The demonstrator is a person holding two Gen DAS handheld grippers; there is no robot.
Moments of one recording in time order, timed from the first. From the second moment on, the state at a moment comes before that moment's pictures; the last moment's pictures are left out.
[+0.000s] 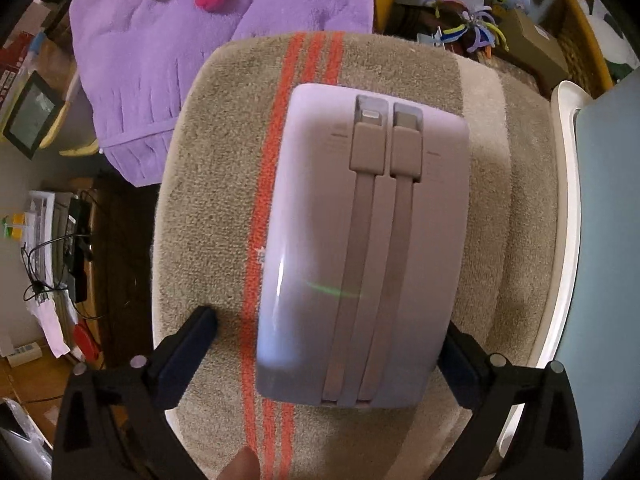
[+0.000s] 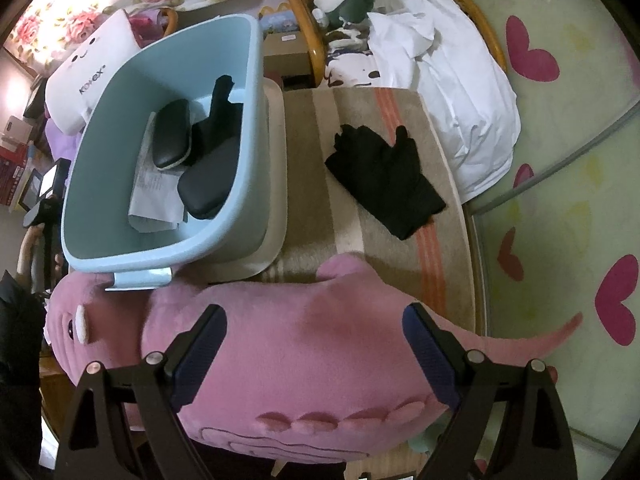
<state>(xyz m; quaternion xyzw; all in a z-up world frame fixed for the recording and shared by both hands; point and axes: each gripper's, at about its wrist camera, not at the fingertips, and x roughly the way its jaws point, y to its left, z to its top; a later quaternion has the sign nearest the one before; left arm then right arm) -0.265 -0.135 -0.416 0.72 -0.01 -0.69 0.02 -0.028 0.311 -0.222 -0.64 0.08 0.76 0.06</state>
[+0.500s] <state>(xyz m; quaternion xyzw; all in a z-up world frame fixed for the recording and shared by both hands) -0.270 -0.139 -0.412 0.72 -0.02 -0.69 0.01 -0.029 0.303 -0.228 -0.65 0.08 0.76 0.05</state>
